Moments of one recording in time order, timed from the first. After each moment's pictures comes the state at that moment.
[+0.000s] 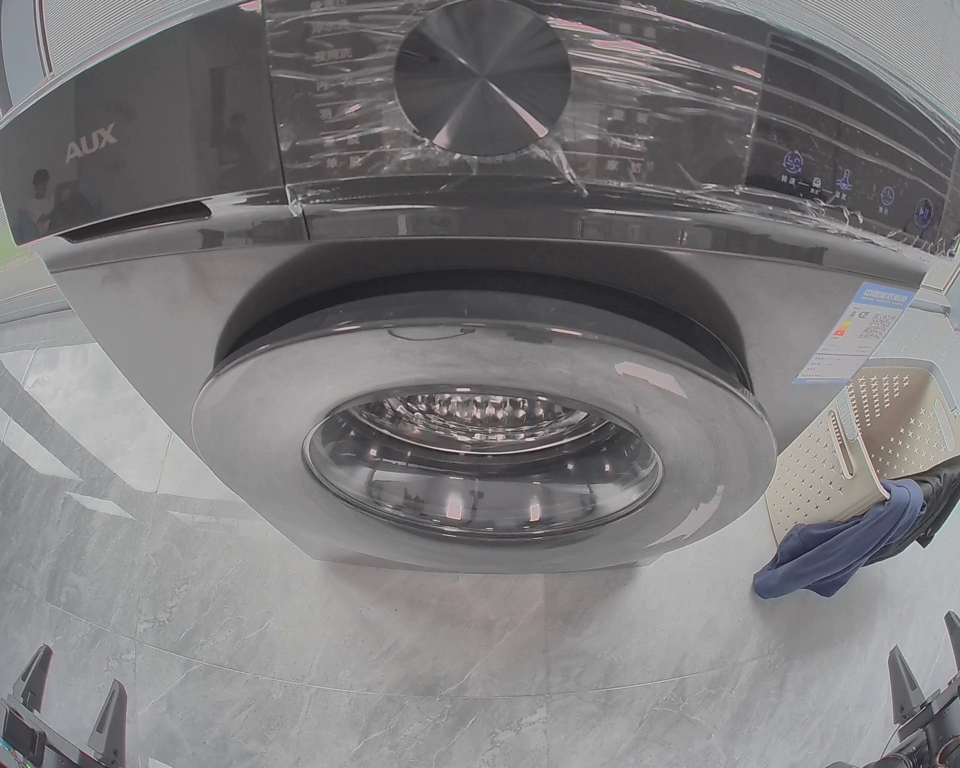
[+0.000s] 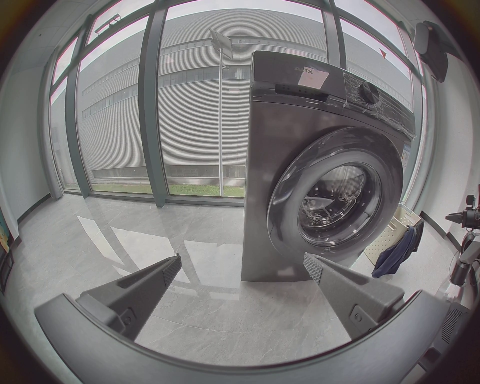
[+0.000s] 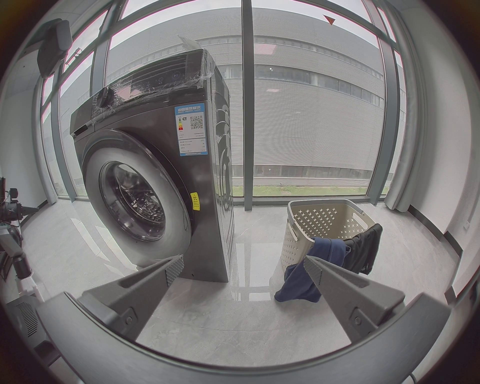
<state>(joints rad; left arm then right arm) 0.00 0.02 -0.02 0.00 0.01 -0.04 0.00 0.02 -0.02 0.00 -0.01 0.00</state>
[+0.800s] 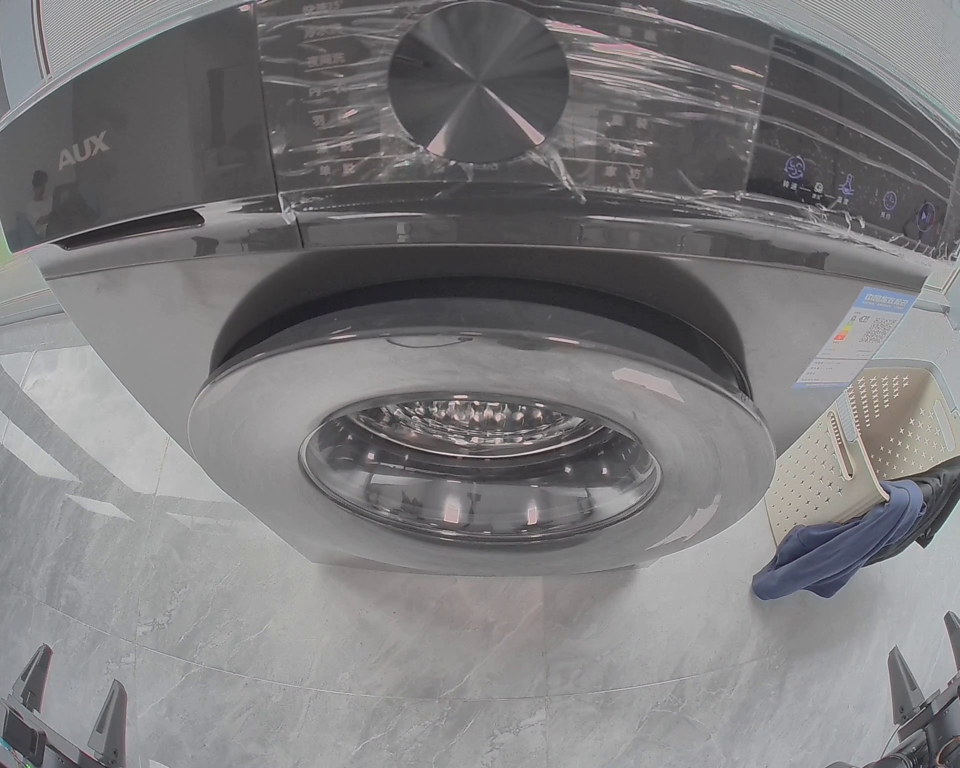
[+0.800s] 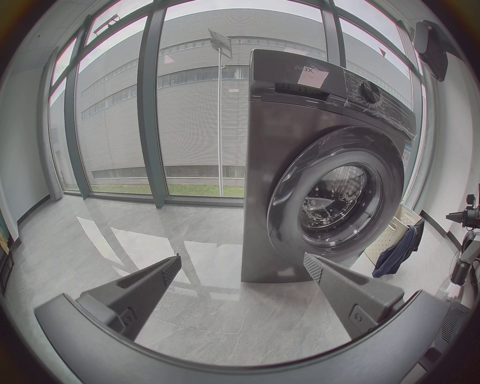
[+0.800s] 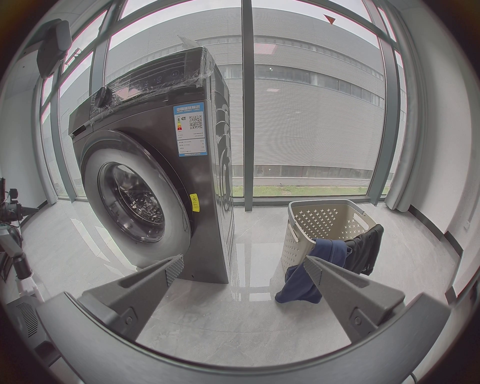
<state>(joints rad) 0.00 0.02 -0.02 0.00 0.01 -0.04 0.00 0.02 -0.02 0.00 -0.01 0.00</state>
